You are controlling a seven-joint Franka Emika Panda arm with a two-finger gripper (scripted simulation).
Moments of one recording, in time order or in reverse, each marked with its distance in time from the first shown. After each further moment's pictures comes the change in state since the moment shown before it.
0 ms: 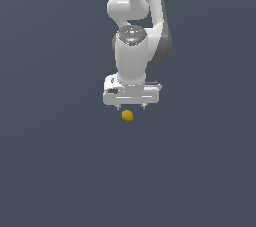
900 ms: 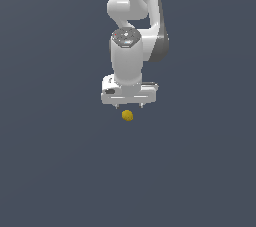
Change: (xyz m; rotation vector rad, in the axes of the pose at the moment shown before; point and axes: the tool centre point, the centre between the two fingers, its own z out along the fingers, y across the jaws) arm -0.009 0.007 0.006 0.022 -0.023 0.013
